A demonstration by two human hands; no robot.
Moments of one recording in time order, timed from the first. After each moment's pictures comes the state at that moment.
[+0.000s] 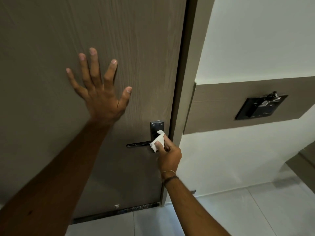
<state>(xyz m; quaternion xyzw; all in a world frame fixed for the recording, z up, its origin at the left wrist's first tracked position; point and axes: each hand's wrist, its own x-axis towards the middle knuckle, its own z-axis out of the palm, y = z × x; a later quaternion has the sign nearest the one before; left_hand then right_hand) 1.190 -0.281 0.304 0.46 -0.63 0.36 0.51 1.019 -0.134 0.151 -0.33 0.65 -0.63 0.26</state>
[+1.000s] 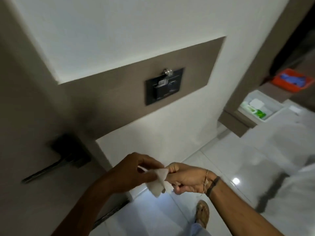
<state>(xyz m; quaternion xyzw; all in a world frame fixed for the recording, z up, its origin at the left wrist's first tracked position) 0.951 -0.080 0.223 0.25 -0.81 -0.54 0.00 0.762 0.057 0.187 -0.32 0.48 -0.35 0.74</state>
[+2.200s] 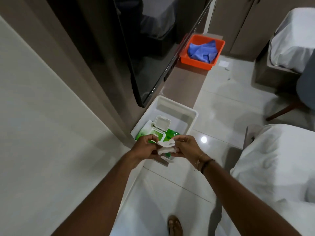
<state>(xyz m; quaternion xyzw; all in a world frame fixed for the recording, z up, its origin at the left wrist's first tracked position) 0.073 -0.013 0.066 0.32 -0.65 -0.66 -0.17 0.003 0.168 0.055 0.08 0.67 -0.64 0.36</state>
